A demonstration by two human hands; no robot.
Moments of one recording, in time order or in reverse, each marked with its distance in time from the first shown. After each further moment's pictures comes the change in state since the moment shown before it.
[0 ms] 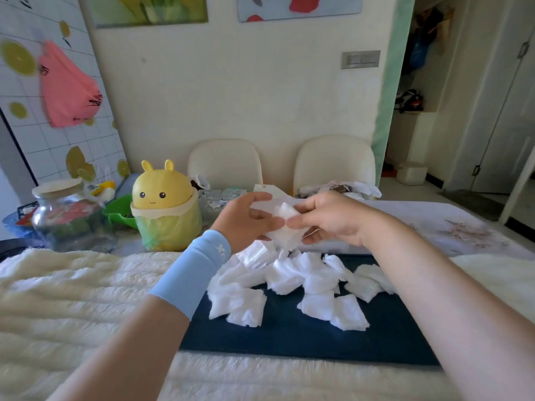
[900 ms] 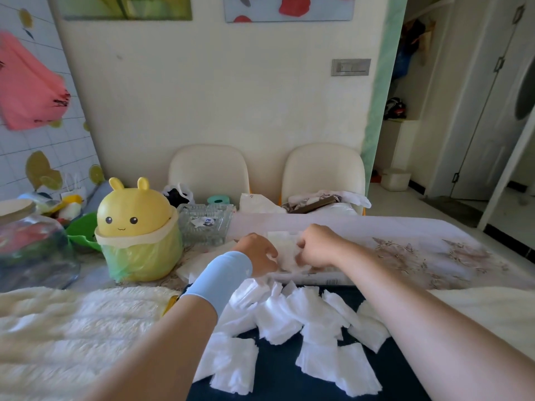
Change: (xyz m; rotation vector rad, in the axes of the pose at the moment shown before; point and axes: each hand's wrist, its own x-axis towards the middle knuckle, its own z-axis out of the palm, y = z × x) left_hand 0.096 -0.039 0.022 0.894 -0.194 -0.091; right_hand 0.099 0.046 -0.023 -0.786 0.161 0.230
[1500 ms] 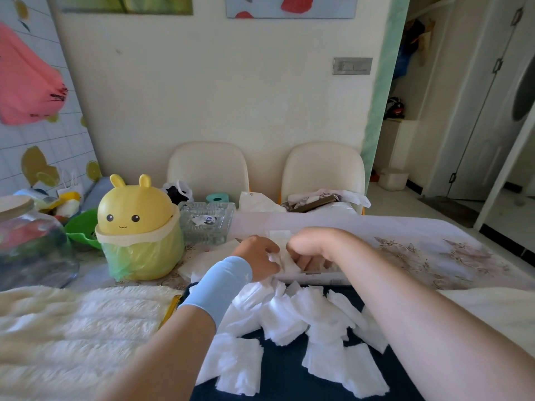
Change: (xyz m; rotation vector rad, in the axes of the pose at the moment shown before) left_hand 0.006 -0.017 0.014 -0.196 0.061 -0.005; right_hand -0.001 -0.038 -0.007 0.155 -0.325 0.229
